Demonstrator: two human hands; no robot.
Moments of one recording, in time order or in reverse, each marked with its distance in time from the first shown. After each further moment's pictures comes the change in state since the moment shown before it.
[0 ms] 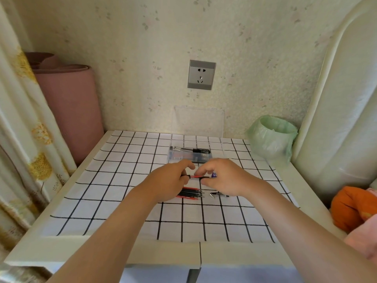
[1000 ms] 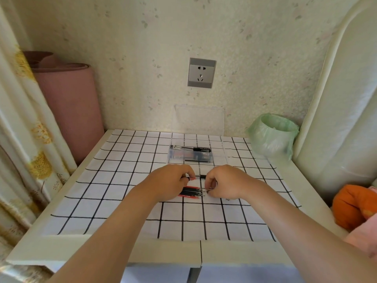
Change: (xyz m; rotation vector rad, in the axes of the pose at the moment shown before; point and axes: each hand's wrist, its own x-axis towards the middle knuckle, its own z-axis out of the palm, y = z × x) left_hand -0.001 -0.001 0.002 0.045 -0.043 -0.029; right_hand -0.001 0.011 0.006 -0.224 -0.174 0.136
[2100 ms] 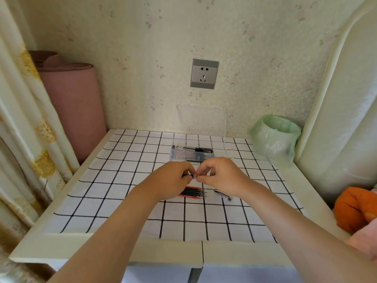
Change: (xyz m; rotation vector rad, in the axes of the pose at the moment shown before) left_hand 0.000 0.000 -0.004 -0.119 0.049 0.029; right_hand 0.013 -0.009 0.008 0.437 0.296 -0.153
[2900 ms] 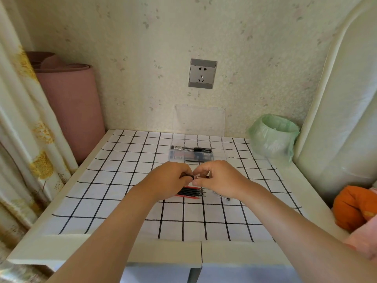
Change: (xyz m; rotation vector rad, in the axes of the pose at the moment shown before) left_hand -0.002 0.002 -0.002 0.051 -0.002 -0.007; right_hand -0.006 -0.007 -0.002 -0.102 -0.071 0.026
